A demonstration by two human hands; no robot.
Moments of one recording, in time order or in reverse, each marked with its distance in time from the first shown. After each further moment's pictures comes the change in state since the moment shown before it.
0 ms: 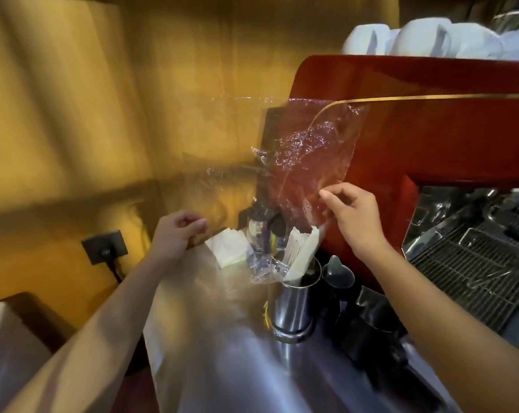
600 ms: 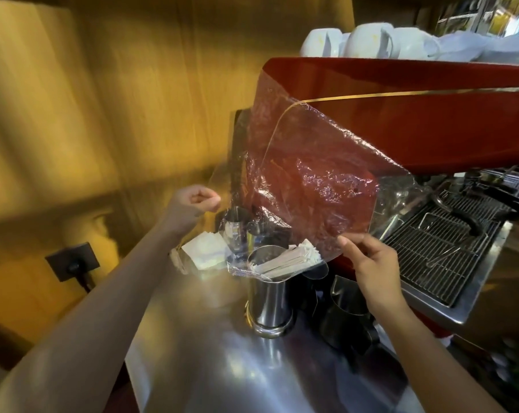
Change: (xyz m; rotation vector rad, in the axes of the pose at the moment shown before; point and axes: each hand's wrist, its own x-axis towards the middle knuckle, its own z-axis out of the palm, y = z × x) left_hand 0.016 0.057 0.045 0.033 -0.245 0.127; right_hand -0.089 0.026 -0.054 0.071 0.190 0.204
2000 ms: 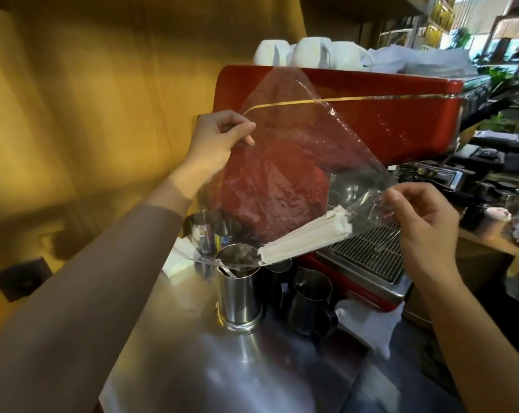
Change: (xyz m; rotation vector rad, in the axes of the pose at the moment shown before) left_hand 0.028 0.135 0.067 -0.180 -0.024 0.497; right_hand -0.006 -0.085 -0.090 -0.054 0.216 -0.291
